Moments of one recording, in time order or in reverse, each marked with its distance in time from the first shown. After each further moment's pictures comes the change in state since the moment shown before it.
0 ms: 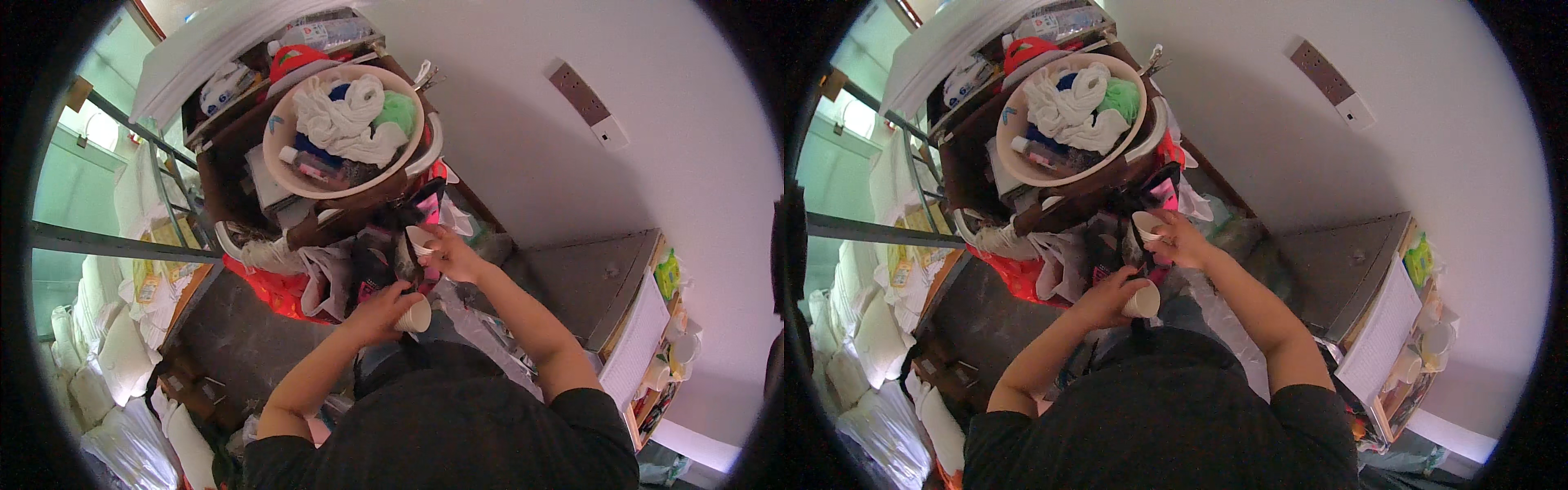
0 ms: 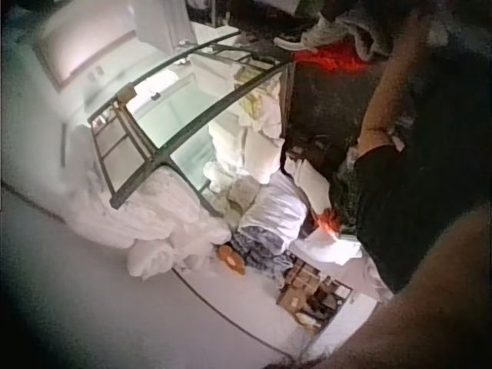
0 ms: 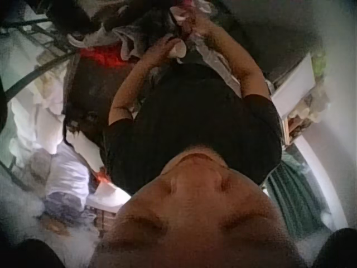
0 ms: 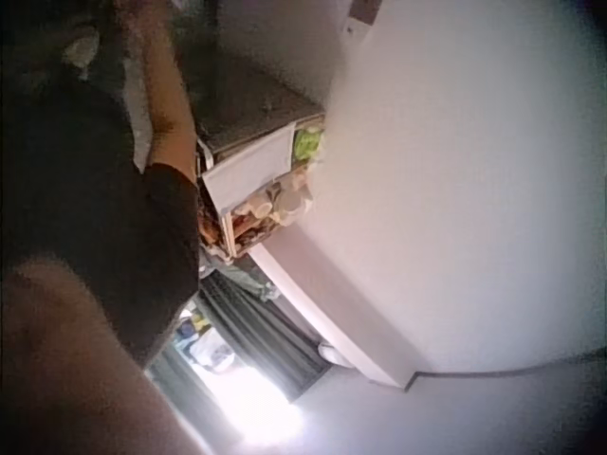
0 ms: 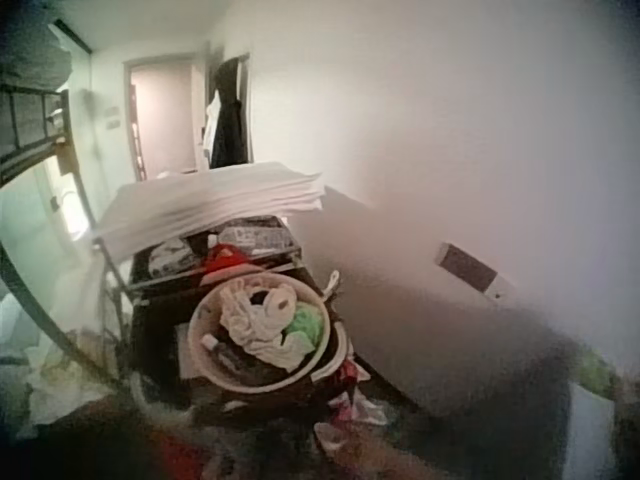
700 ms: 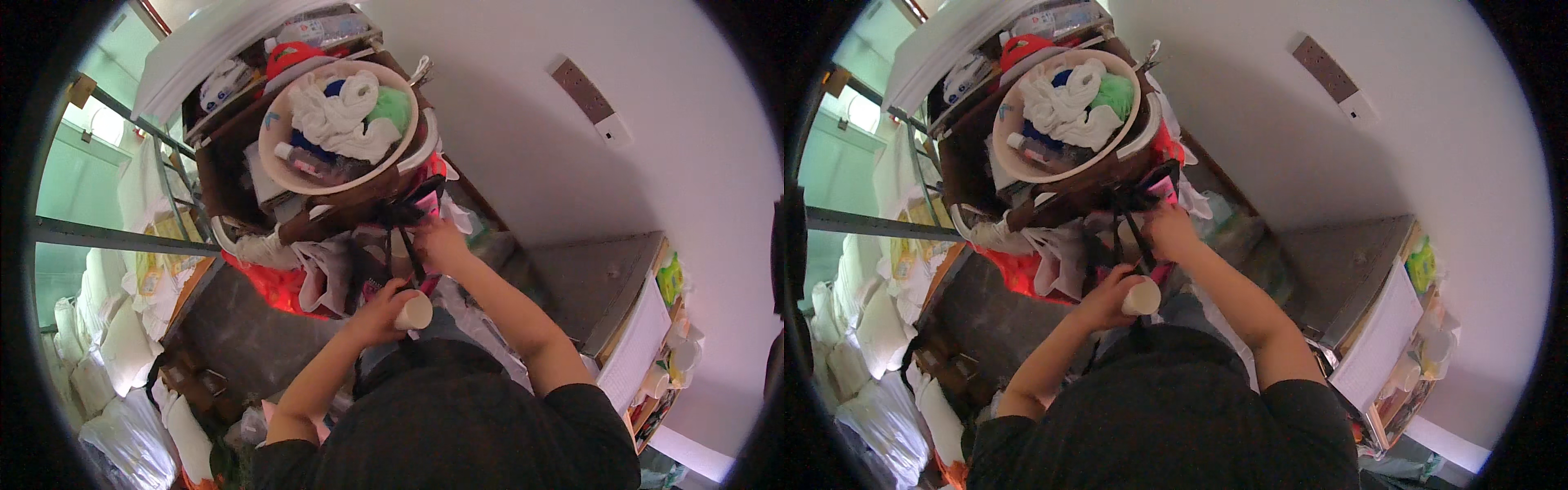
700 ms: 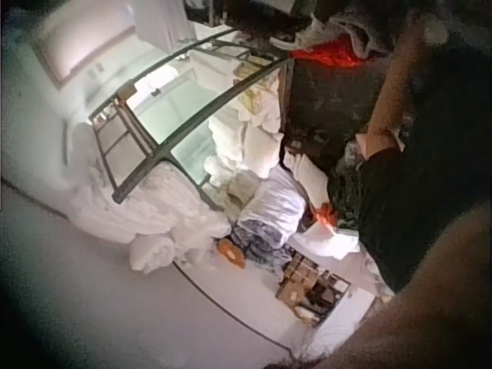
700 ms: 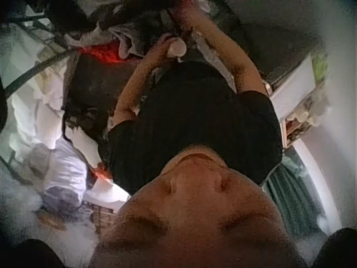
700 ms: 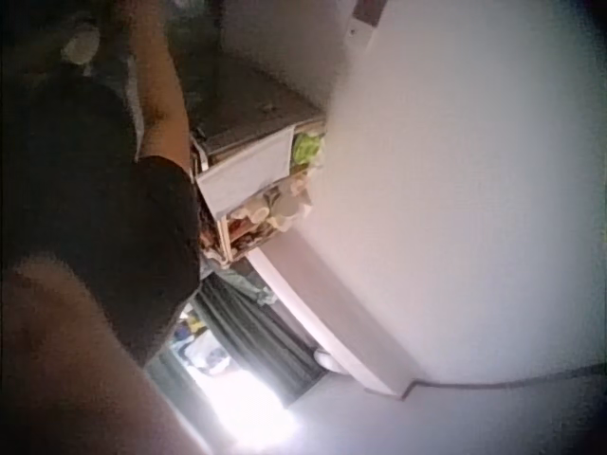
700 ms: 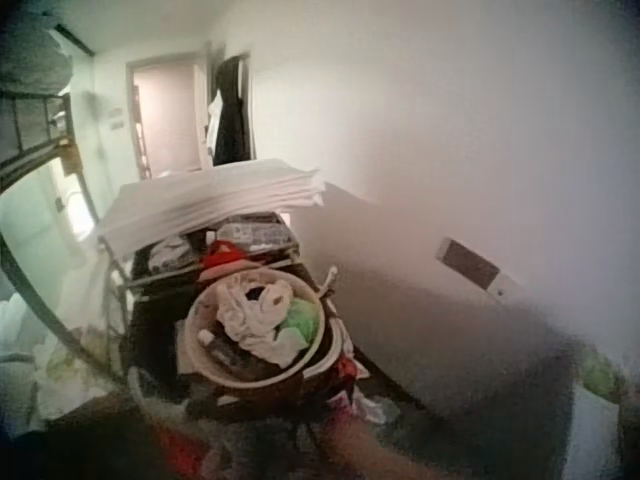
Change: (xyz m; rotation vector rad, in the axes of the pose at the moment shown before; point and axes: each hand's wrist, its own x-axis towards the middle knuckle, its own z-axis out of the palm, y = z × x) left_hand 0.004 0.002 0.027 -0.109 0.069 -0.099; right_hand 0.026 -0.005 0.007 -0.581 -0.210 0.063
